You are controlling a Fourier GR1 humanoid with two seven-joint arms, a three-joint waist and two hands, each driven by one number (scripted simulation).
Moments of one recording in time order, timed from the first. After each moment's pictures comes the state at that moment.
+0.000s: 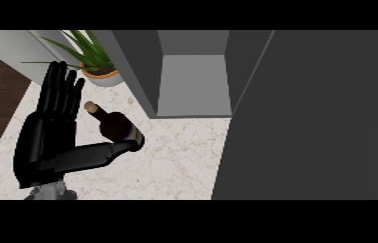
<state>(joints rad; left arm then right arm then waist) -0.09 0.01 -0.04 -1.99 -0.05 0.25 0.31 -0.05 -0.16 0.58 -2.51 0.10 -0.38 0.62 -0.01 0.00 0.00</state>
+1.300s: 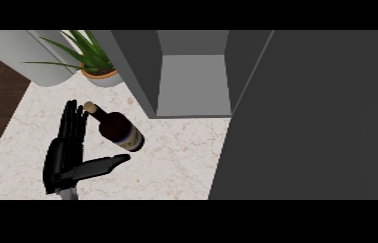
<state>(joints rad) 0.07 0.03 0.07 -1.57 0.06 0.13 -0.15 -0.12 -0.27 0.65 -2.50 0.14 -0.52 0.66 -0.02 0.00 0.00</state>
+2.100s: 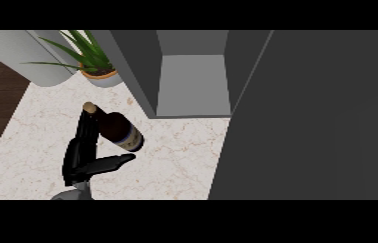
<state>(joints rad) -0.03 0.03 0.14 -1.22 0.14 0.03 -0.34 -0.17 -0.31 0.67 -2.50 0.15 -0.57 0.69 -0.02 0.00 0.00</state>
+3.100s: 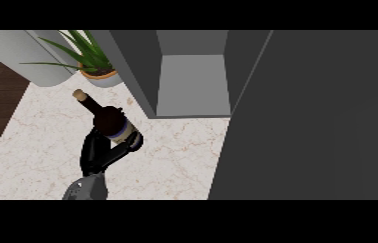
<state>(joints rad) -0.19 0.02 0.19 -0.89 0.19 -0.06 -0.57 -0.14 -0.39 0.69 -2.51 0.14 -0.61 0.65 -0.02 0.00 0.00</state>
